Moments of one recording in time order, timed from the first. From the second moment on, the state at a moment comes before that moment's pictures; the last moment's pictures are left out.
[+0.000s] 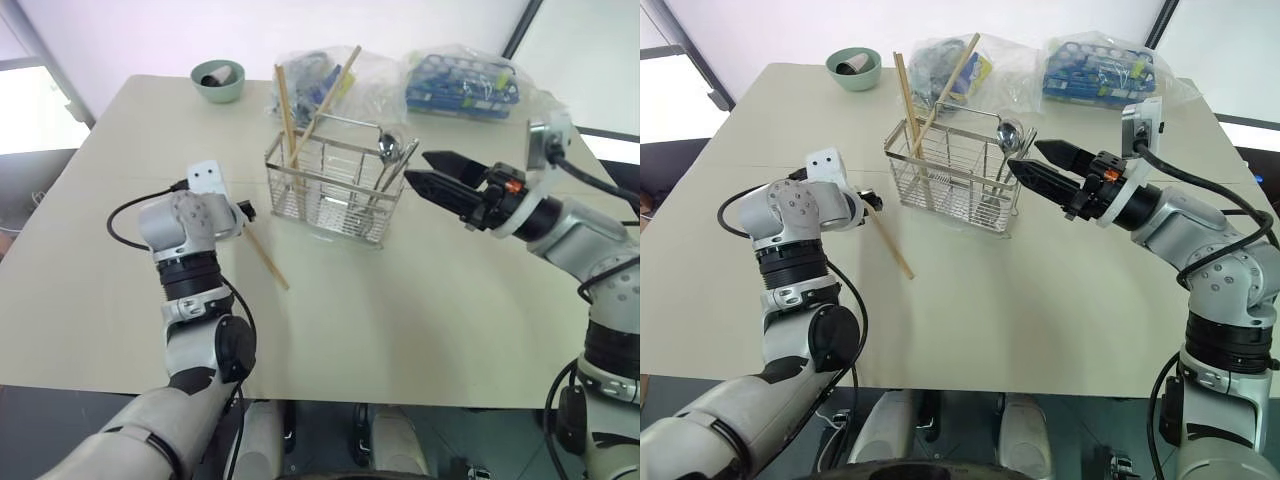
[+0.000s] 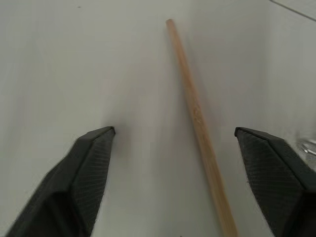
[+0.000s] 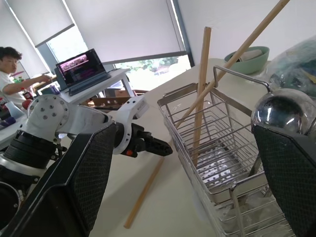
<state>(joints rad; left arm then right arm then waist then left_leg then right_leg) -0.98 0.02 0.54 0.18 -0.18 1.39 0.44 -0.52 -0.65 -0.31 -0.26 1.04 0.89 0.62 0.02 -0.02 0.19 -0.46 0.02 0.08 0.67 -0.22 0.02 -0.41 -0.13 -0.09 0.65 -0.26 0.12</state>
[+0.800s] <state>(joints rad) -1.17 0.28 0.57 0.35 -0.32 0.52 0.10 -0.52 -0.68 -0.32 -0.27 1.05 0.89 0.61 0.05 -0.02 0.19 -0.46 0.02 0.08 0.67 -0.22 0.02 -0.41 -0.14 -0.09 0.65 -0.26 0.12</state>
